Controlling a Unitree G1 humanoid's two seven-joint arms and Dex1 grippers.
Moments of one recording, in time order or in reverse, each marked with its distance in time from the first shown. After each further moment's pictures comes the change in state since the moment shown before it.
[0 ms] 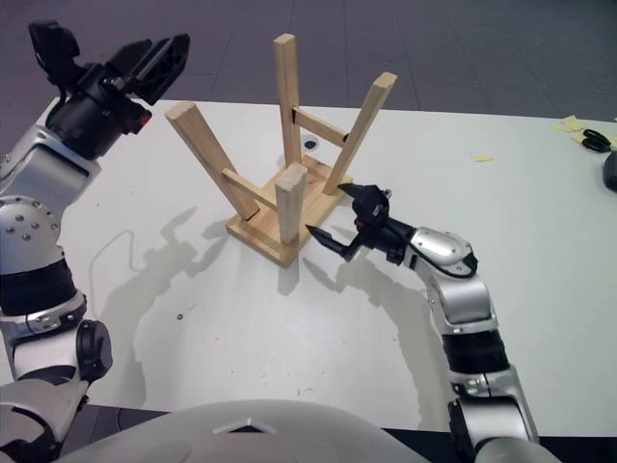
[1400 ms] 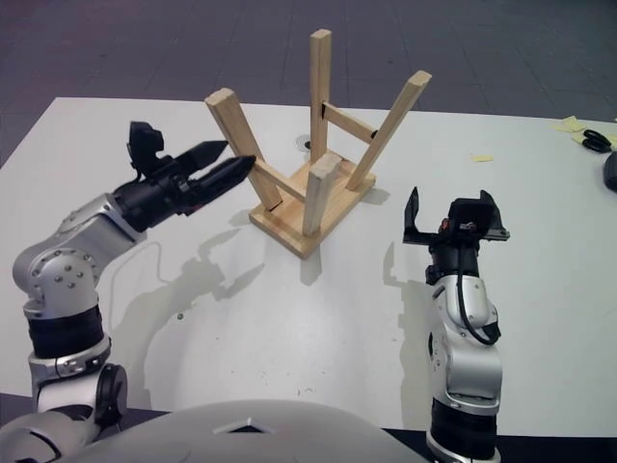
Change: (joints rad) left arm 0.214 -0.104 -0.089 -0.112 0.103 0.158 -0.232; right arm 0.272 0.271 -0.254 -0.277 -0.159 0.017 -0.777
